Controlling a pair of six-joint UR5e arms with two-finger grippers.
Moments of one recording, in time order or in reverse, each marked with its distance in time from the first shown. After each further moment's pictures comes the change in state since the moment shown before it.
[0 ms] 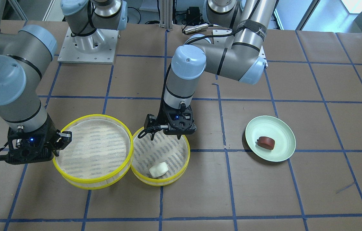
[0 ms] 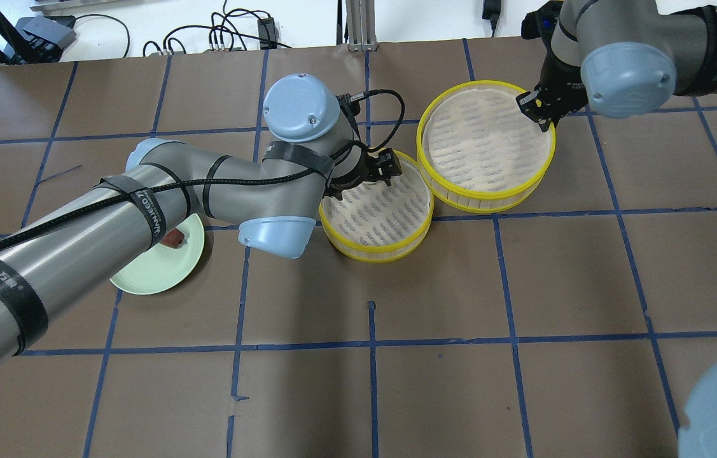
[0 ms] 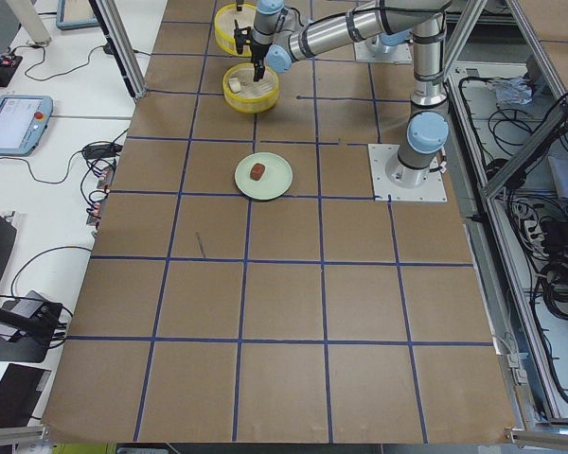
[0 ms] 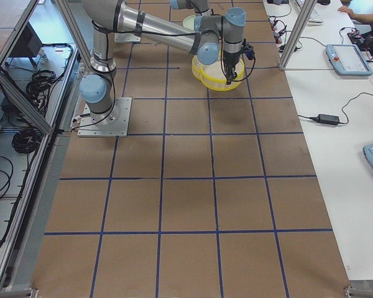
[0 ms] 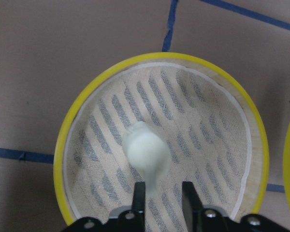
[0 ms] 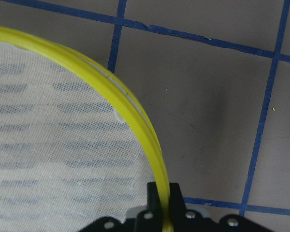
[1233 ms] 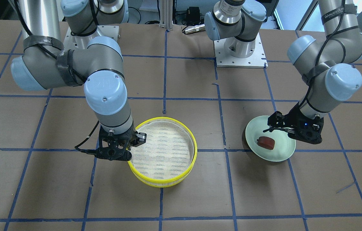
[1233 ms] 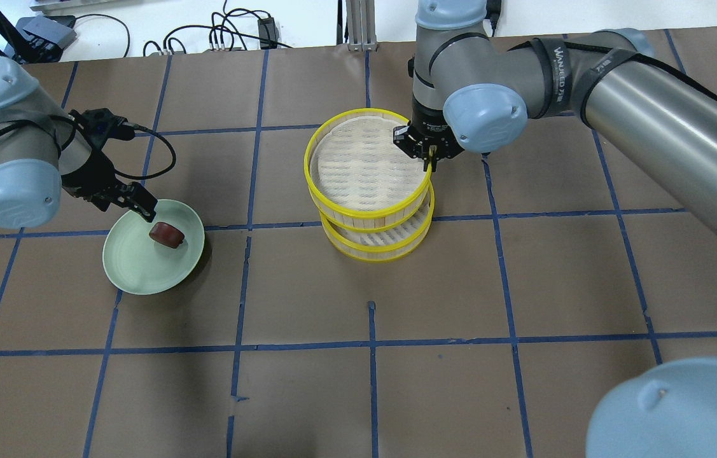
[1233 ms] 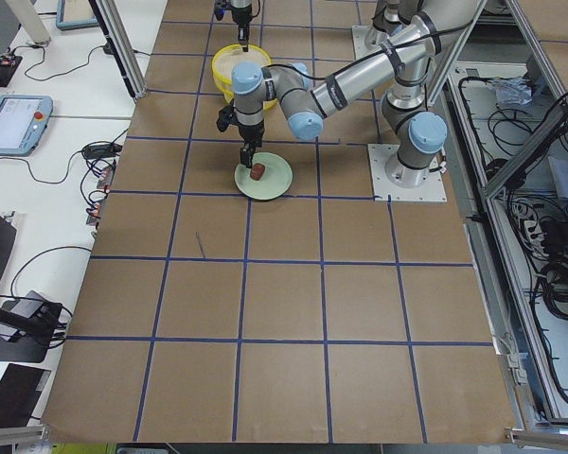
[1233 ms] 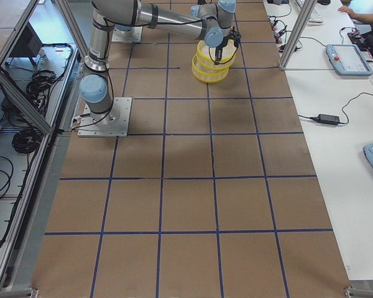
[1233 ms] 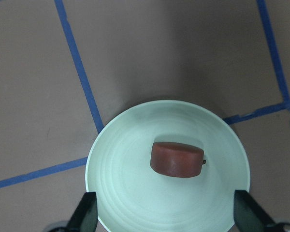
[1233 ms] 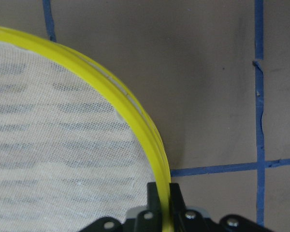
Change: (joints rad) left arm 0.661 0.125 -0.126 -0.329 0.087 1.064; right arm 0.273 0.111 -0.044 0.045 0.070 0.528
